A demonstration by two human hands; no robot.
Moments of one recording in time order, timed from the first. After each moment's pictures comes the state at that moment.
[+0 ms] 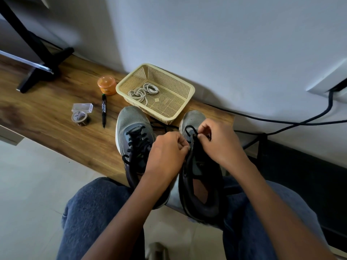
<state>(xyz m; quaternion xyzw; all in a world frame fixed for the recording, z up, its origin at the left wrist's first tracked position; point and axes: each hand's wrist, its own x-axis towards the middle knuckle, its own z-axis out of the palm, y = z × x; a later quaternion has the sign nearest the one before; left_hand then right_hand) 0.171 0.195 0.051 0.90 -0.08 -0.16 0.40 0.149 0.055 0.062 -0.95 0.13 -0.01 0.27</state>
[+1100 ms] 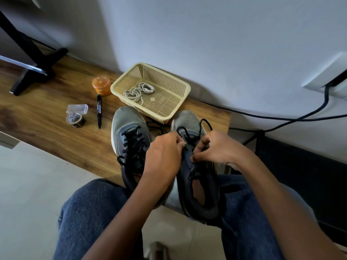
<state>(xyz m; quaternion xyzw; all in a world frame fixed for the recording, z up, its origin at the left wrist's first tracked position) 0.167 0.190 0.051 0.92 -0.10 -0.14 0.35 0.144 0.047 0.078 -0.87 0.18 0.25 0.39</state>
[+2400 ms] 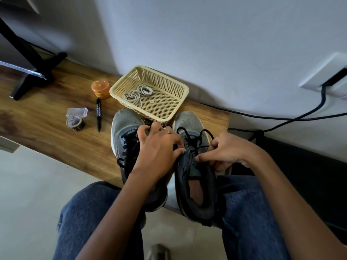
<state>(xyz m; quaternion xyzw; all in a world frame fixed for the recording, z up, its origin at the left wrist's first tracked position) 0.181 0.205 0.047 0.94 -0.28 -0.04 0.18 0.142 0.025 0.083 -0.83 0.23 0.33 0.39</state>
